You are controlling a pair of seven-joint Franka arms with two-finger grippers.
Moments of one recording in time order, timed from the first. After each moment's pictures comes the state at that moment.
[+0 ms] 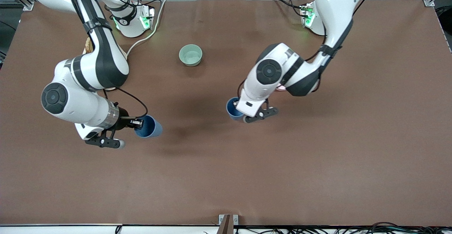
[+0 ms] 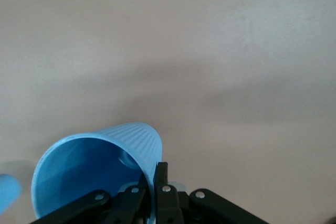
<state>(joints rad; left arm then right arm) -0.34 0.61 -0.45 -1.55 0.10 2.13 -1.09 0.29 0.42 -0.05 -1.56 0.22 1.95 0.32</state>
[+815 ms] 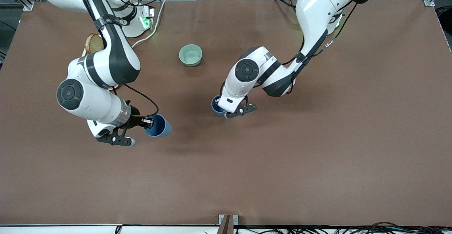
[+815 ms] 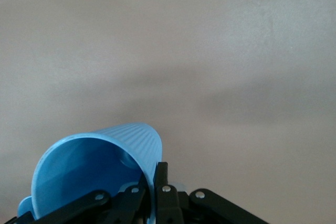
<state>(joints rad) -0.41 0.71 -0.44 -1.50 0.10 2.25 -1.14 0.34 0.43 -0.05 -1.56 0.22 1.98 0.39</state>
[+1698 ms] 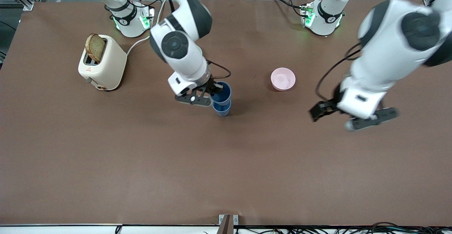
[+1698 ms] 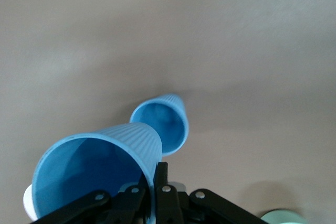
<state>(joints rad) 0.06 0.29 -0.42 -1.36 0.11 1.76 -0.59 0.75 0.43 -0.05 -1.55 0.22 2.03 0.83</state>
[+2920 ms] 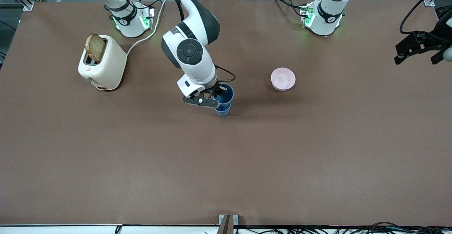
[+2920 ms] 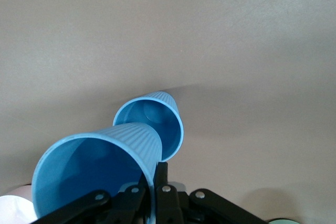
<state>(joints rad) 0.07 -0.05 -0.15 -1.50 0.02 1.48 -0.04 0.77 0.49 -0.06 -1.57 0.19 2.06 0.83</state>
